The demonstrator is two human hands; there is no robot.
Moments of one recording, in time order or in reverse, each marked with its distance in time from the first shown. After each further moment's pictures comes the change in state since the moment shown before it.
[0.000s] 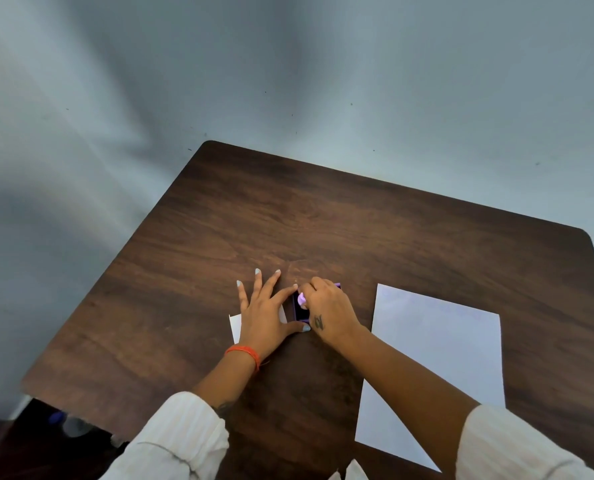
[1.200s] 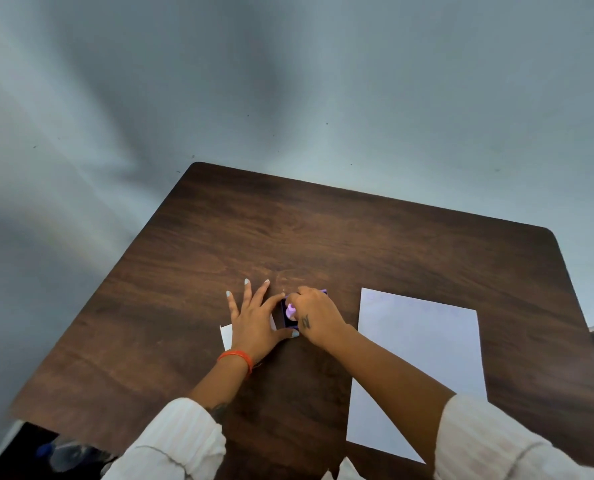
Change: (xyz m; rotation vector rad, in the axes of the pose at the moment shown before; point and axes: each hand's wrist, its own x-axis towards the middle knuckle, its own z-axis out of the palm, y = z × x) left_hand 0.001 0.005 -0.005 0.054 -0.038 0.001; right_hand 0.000 -0.007 -0.018 0.085 -0.078 0.053
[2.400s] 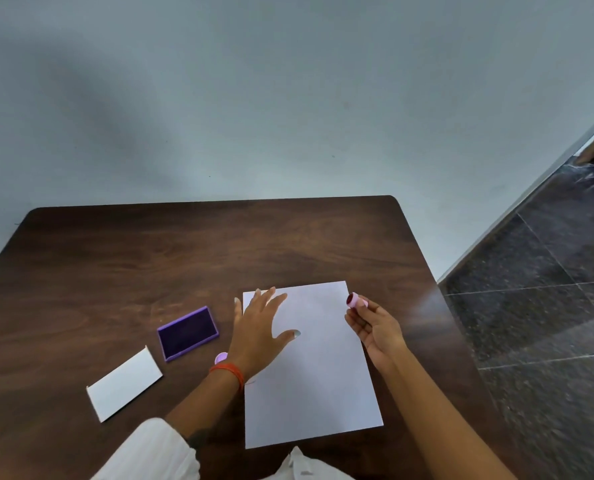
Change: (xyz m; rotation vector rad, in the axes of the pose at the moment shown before) left_hand 0.000 0.183 0.040 -0.114 -0.130 0.393; right_hand -0.202 0.183 -0.028 1.855 0.873 0.791
